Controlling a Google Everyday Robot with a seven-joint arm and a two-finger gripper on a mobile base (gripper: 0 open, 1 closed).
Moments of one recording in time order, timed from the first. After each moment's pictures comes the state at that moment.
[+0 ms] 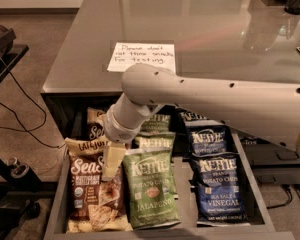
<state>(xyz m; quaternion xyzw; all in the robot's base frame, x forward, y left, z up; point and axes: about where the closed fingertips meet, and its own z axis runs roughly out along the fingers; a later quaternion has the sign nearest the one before) 0.480 0.136 0.706 -0.76 0.58 0.21 0.20</state>
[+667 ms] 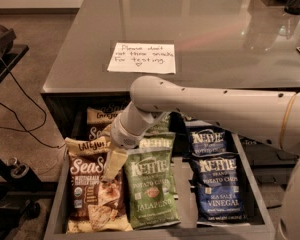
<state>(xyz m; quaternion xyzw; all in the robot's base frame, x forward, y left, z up) 0.485 0.135 0.661 -0.73 0.61 0.26 0.18</state>
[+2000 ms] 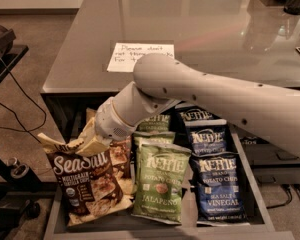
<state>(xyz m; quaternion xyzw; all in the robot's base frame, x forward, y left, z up) 0.439 0.165 0.776 -0.70 0.57 0.34 0.26</state>
